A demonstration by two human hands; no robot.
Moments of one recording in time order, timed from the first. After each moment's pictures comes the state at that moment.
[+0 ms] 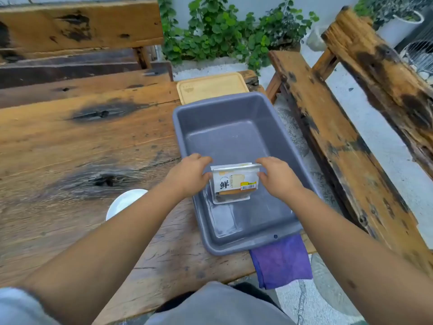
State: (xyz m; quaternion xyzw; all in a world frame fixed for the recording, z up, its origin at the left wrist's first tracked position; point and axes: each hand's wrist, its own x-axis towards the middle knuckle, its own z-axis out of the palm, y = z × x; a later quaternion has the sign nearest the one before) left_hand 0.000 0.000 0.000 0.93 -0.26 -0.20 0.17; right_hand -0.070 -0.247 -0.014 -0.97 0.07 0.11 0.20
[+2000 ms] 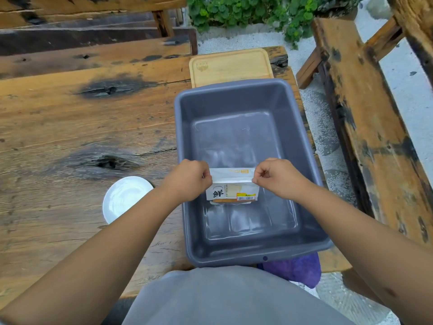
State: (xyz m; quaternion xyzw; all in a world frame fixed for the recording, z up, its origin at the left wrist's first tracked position) left_hand 0.009 -0.037 -0.020 0.94 -0.12 -0.25 0.20; right_hand -0.016 -0.293 -0.032 -0.92 -0.03 0.23 0.33
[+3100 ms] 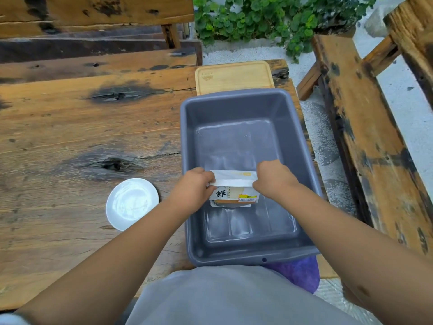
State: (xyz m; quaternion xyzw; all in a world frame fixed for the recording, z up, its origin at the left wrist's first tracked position) left_hand -0.018 -0.039 -0.031 0.95 -0.16 -0.14 0.24; right_hand -0.007 -0.256 -0.011 -0.95 0.05 0.28 0.08
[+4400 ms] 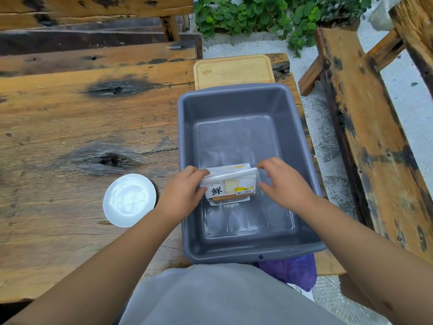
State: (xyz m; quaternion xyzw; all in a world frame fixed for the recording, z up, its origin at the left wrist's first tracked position) left_hand -0.037 -0.023 -0.037 0.95 -0.17 -0.10 0.24; right_hand -0.036 -0.302 -0.039 -0.96 -0.07 0.15 0.23
